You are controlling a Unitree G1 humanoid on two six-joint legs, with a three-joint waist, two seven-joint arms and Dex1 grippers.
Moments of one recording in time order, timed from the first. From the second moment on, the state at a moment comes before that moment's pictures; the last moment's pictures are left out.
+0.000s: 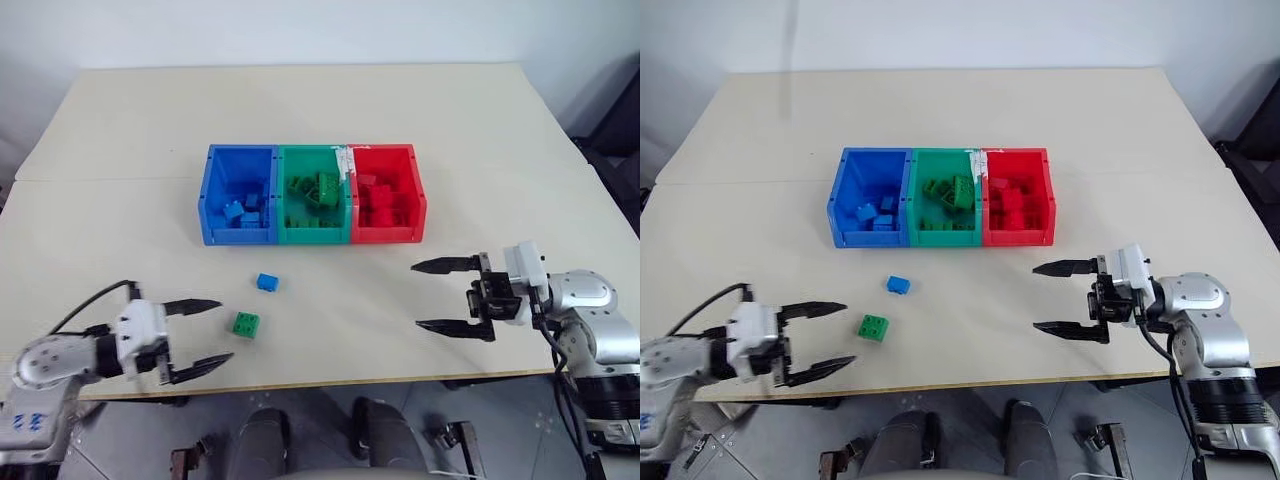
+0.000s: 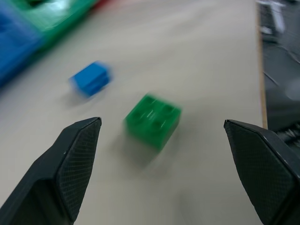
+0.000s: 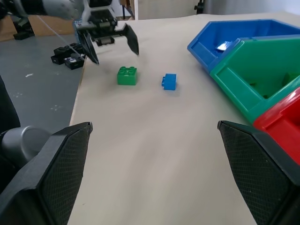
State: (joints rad) left arm 0.07 0.74 0.16 -0.15 -0.35 -0.03 -1.18; right arm -0.26 -0.71 -0.08 0.03 0.58 0.08 1.51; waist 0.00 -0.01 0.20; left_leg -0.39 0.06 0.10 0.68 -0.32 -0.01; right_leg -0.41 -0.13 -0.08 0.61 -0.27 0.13
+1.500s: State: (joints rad) left arm -0.97 0.31 -0.10 0.66 -0.15 0.05 -0.81; right arm 0.06 -0.57 -0.37 -0.28 0.62 0.04 0.99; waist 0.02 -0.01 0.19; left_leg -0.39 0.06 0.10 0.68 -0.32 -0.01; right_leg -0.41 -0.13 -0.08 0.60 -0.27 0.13
